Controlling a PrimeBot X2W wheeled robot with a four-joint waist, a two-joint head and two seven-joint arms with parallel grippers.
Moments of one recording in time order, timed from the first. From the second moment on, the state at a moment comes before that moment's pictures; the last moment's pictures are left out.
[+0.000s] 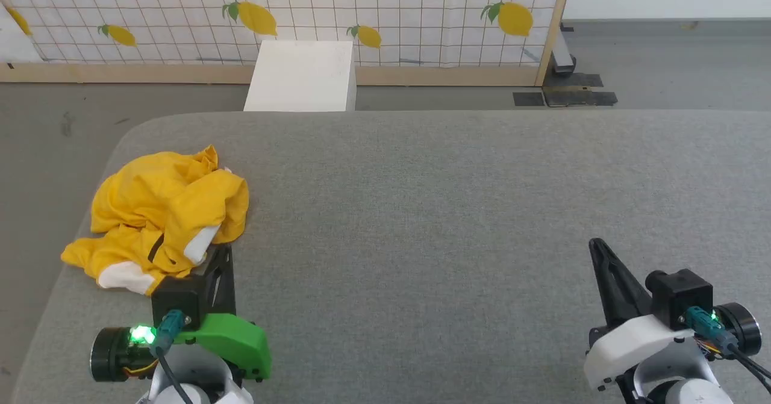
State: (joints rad) left arm -0.01 0.05 0.00 0.00 -0.01 -0.01 0.00; right arm 0.02 -0.05 0.00 0.01 0.01 0.13 0.00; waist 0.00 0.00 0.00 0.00
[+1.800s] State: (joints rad) left arm -0.01 0.05 -0.03 0.03 -0.04 0.01 -0.03; right arm 0.02 -0.05 0.00 0.01 0.01 0.13 -0.01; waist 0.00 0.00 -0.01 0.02
